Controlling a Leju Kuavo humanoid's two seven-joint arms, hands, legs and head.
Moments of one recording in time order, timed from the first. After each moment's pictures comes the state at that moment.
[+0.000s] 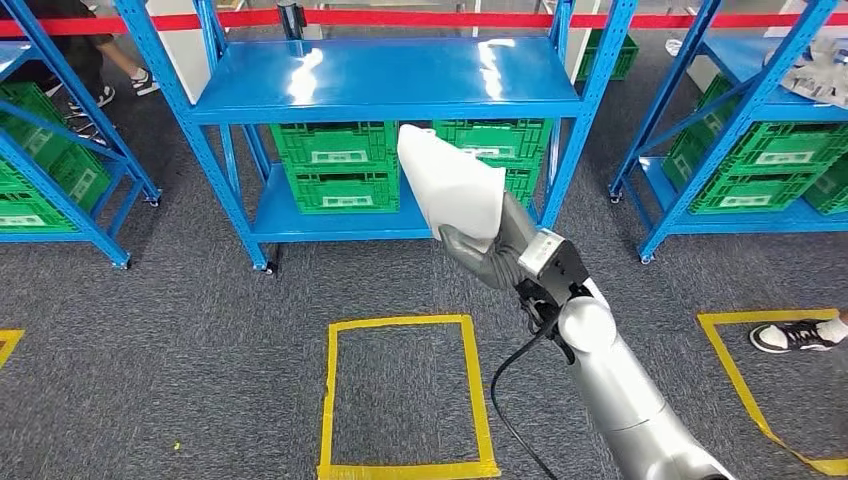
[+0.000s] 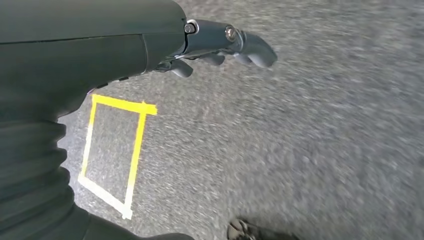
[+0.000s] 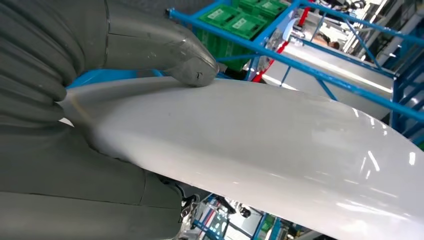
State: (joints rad) left arm -0.11 -0.03 1.00 -0.19 -1.04 0.00 0.00; right arm -0.36 -0.11 0.21 -1.48 0.09 0.17 -0.53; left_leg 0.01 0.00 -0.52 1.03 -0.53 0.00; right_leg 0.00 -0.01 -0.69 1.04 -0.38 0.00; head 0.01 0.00
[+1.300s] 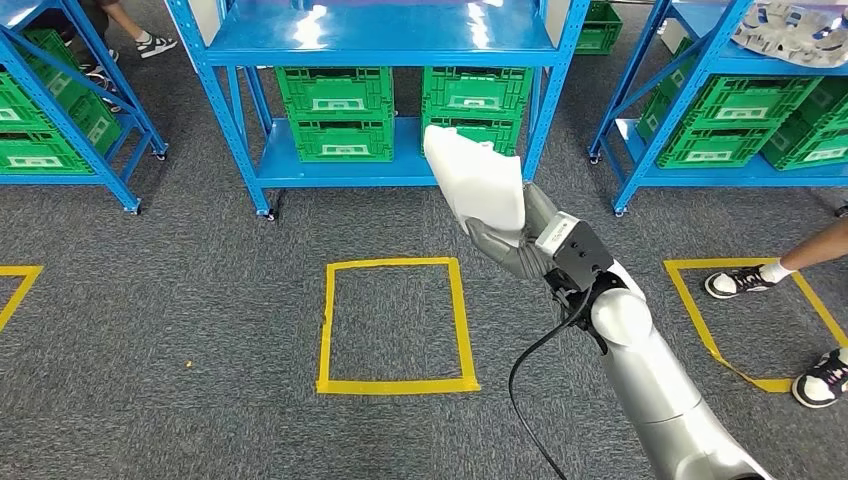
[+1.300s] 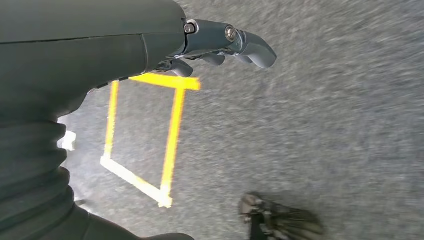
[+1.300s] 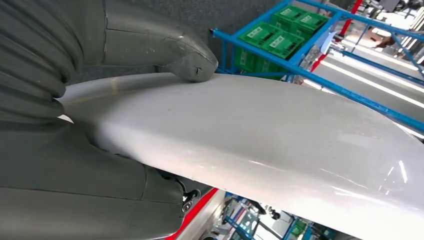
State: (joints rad) left arm -0.13 -0.08 1.06 -0.19 -1.02 -0.02 0.00; right arm -0.37 -0.21 0.17 -1.53 0.09 0.22 -0.42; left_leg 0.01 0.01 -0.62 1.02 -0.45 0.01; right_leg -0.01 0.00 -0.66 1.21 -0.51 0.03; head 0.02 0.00
